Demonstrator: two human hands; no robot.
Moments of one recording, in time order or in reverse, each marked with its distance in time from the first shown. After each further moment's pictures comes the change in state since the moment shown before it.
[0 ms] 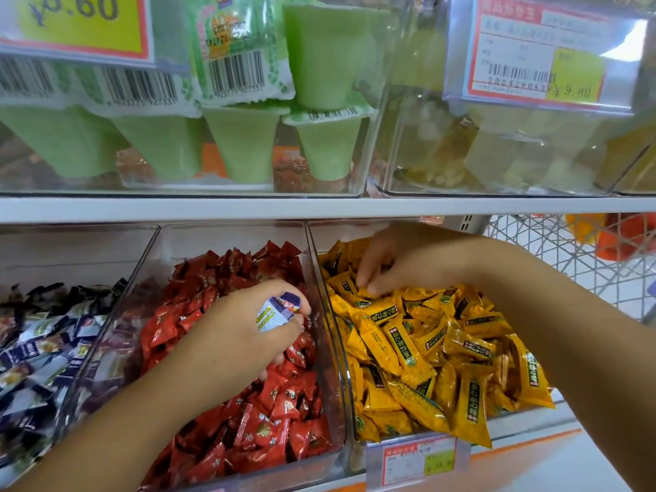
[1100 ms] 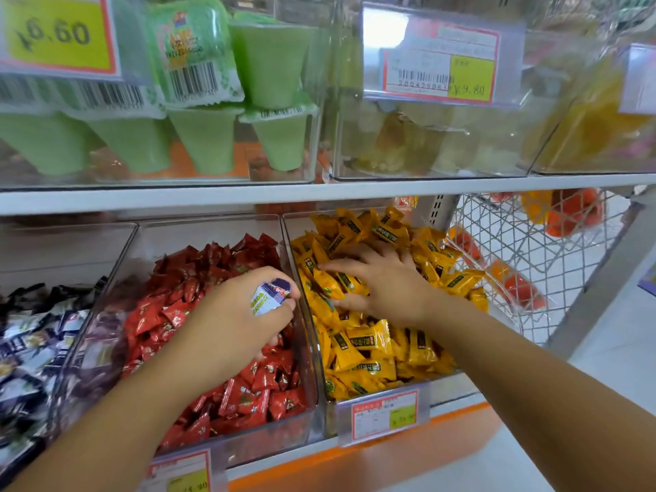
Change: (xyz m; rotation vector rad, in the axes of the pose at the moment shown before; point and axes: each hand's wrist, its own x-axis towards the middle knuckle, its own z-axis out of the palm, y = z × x) left_hand -0.008 0.014 0.015 0.038 0.009 0.044; right_hand -0.018 0.022 0.076 -0.219 0.293 0.051
